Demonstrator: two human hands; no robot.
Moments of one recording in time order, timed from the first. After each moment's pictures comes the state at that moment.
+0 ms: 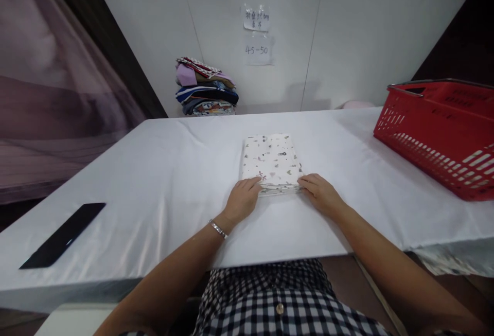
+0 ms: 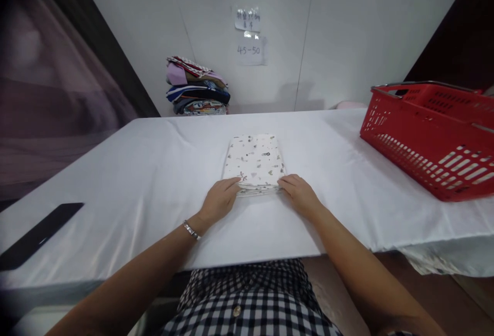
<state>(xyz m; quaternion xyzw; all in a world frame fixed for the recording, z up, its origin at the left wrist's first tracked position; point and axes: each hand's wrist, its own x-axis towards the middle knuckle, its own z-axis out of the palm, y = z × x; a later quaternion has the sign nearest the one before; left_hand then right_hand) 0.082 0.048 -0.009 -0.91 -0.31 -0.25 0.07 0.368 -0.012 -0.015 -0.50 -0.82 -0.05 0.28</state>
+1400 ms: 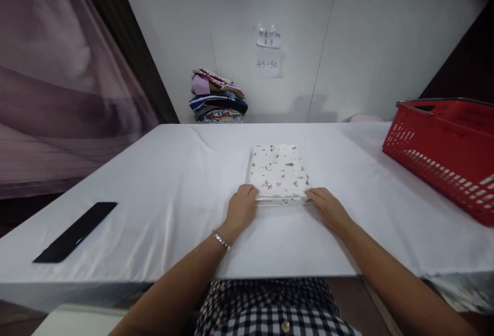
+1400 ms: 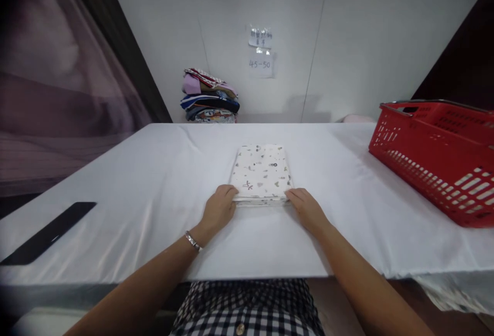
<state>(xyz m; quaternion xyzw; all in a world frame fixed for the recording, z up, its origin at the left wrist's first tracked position) 0.075 0.043 -0.003 -0.86 -0.47 -0.21 -0.01 0.369 -0.011 -0.028 -0.51 -0.82 -0.07 0.26</state>
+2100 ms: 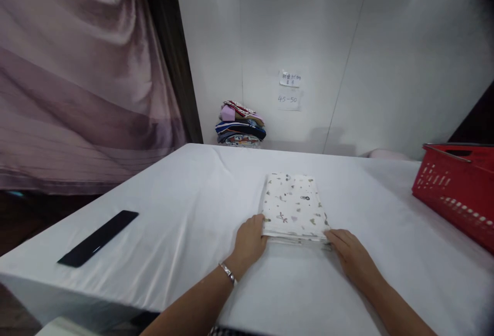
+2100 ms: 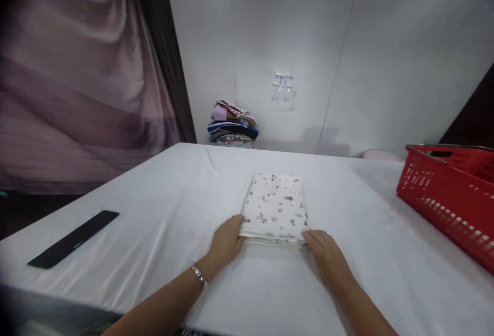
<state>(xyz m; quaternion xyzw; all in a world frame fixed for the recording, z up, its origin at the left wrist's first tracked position) 0.068 0.042 -0.006 -0.79 -0.58 -0.18 -0.10 0.378 -0.007 -0.038 -0.48 -0.82 -0.14 0.27</state>
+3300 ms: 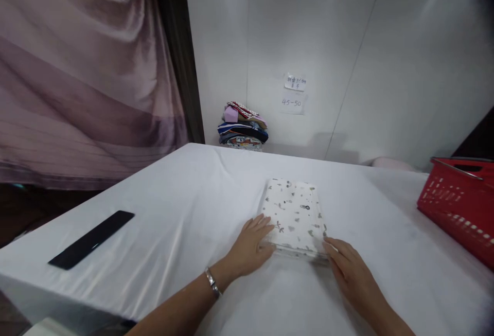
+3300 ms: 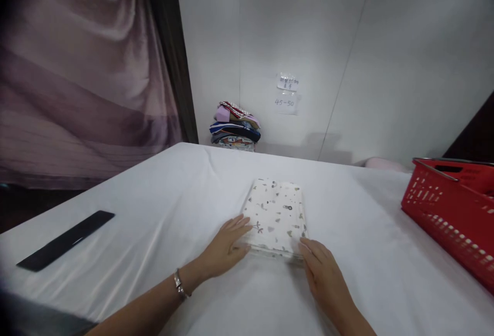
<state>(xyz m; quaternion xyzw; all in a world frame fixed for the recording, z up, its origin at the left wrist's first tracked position) 0.059 0.042 0.017 -0.86 -0.45 -0.20 -0.17 0.361 -0.012 -0.015 -0.48 -0.82 -0.11 0.30</state>
